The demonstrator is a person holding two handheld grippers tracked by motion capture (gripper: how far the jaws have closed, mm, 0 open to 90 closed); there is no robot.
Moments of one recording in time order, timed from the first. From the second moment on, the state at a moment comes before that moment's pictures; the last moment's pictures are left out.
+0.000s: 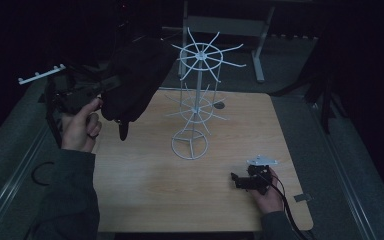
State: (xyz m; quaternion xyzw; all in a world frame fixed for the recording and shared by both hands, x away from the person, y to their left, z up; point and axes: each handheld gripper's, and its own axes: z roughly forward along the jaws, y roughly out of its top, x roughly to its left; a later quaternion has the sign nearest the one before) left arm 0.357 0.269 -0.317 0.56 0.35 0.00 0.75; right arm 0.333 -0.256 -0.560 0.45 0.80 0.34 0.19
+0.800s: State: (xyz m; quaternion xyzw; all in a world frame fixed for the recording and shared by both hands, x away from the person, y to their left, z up) left arm 0.366 0.258 -0.336 0.58 0.36 -0.02 0.73; right arm 0.333 -0.256 -0.560 0.45 0.80 0.34 0.19
